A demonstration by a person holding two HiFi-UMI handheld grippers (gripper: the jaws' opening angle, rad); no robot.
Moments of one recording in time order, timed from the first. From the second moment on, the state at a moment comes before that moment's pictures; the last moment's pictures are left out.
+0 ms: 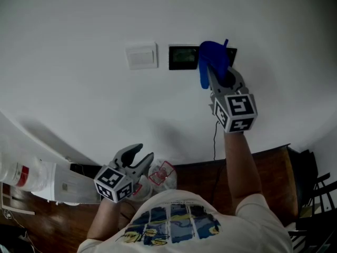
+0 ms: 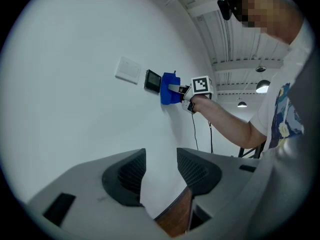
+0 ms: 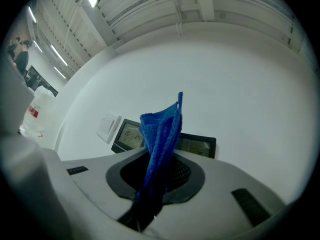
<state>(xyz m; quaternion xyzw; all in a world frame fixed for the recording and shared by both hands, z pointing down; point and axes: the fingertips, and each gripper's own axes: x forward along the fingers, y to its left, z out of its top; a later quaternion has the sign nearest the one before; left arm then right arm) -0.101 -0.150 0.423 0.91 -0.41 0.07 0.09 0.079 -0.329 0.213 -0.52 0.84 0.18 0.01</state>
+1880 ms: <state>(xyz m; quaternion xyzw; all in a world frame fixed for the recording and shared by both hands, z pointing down) -0.054 -0.168 0.367 0.88 -0.47 0.03 0.05 0.210 -0.173 0.300 -0.51 0.85 0.12 -0.01</state>
